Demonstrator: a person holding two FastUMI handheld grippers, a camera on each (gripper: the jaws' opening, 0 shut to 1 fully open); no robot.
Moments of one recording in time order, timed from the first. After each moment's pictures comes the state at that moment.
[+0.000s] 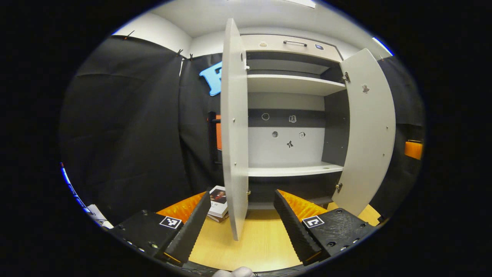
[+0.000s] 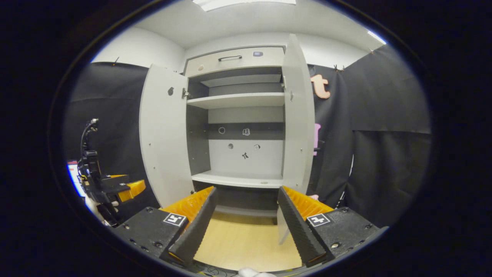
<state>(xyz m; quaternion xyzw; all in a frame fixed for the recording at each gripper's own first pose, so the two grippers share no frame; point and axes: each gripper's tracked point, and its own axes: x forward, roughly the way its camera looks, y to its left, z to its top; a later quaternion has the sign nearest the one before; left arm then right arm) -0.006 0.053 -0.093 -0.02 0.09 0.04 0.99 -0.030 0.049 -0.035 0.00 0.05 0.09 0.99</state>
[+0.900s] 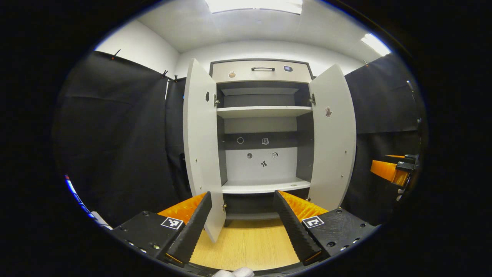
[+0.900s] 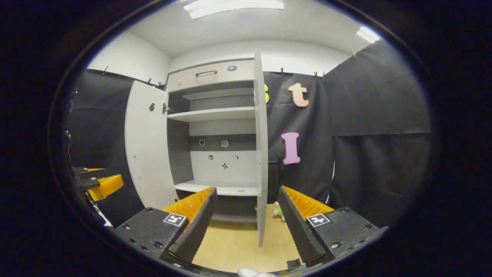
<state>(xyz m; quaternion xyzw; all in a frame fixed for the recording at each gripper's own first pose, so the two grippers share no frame) -0.065 -0.036 -0.004 0.00 0.04 0.00 1.00 -0.052 -0.020 -0.009 0.02 0.02 0.04 1.00</state>
